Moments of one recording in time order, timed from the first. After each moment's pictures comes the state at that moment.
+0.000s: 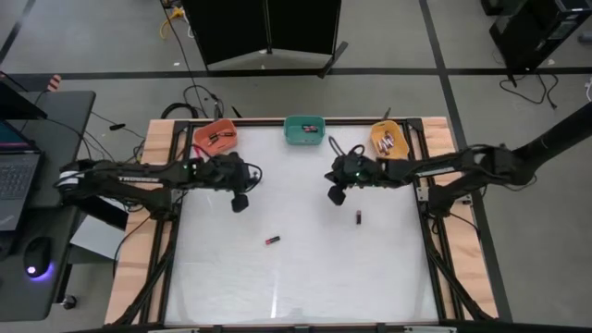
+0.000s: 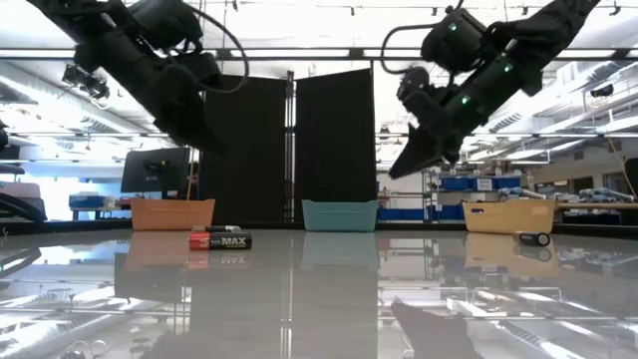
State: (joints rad) left arm 0.19 1.07 0.55 -0.16 -0.06 -0.04; right arm -0.19 1.40 0.65 0.06 0.16 0.26
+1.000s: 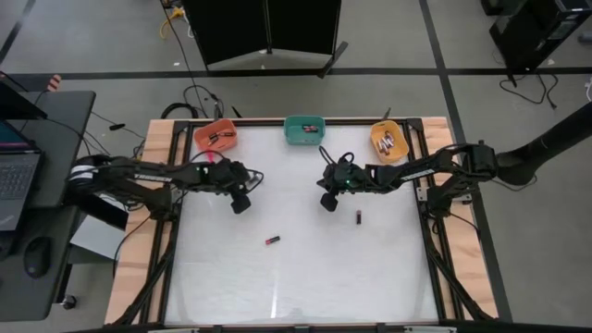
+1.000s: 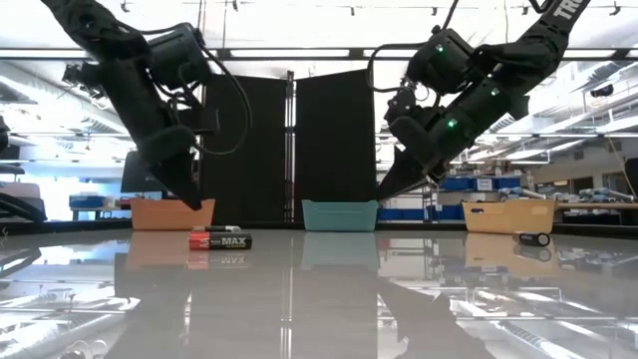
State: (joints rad) left arm 0.19 1.22 0.55 -0.34 -0.19 -0.22; right arm -0.15 1.59 0.65 0.25 0.15 0.24
